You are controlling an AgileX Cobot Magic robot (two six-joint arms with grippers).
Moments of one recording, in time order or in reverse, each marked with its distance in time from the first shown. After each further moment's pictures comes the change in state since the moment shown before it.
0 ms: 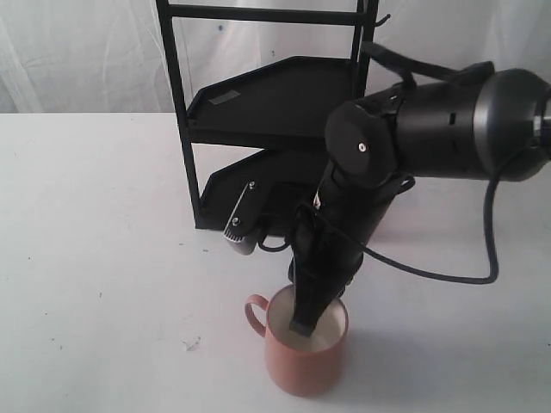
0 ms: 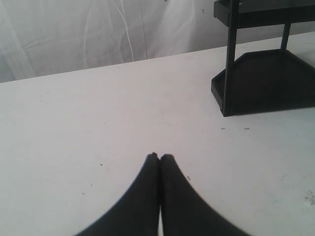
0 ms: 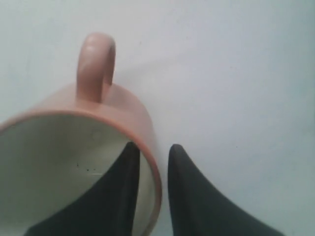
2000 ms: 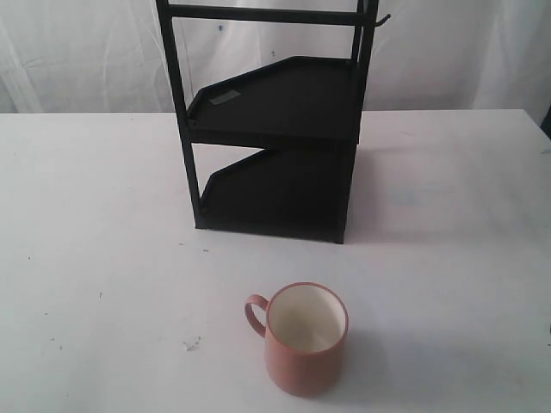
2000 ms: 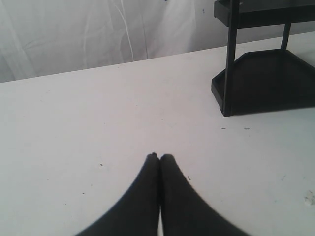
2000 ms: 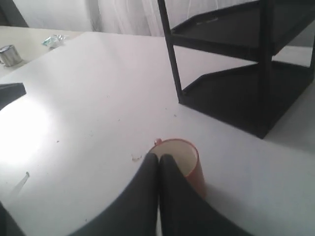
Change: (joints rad) left arm 0.000 0.000 0.000 0.000 0.000 0.000; right arm 0.000 -1.589 0.724 0.055 -0.208 0.730
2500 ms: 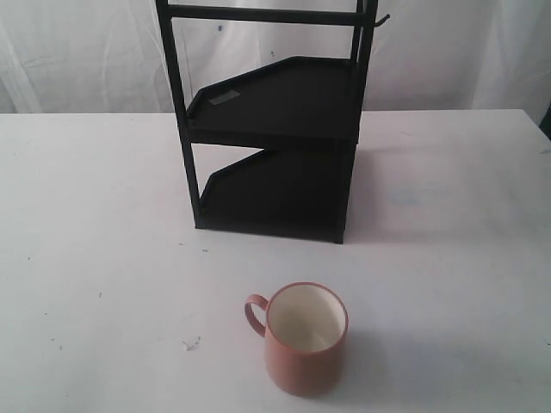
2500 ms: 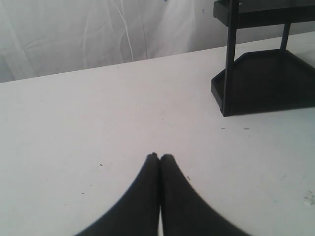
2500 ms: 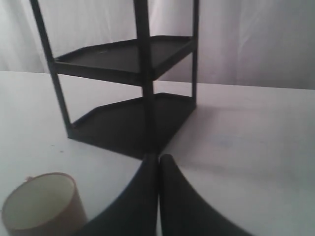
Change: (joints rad) left arm 0.000 0.000 0.000 0.000 0.000 0.000; right arm -0.331 -0.039 0.272 -0.115 -0.345 -0.072
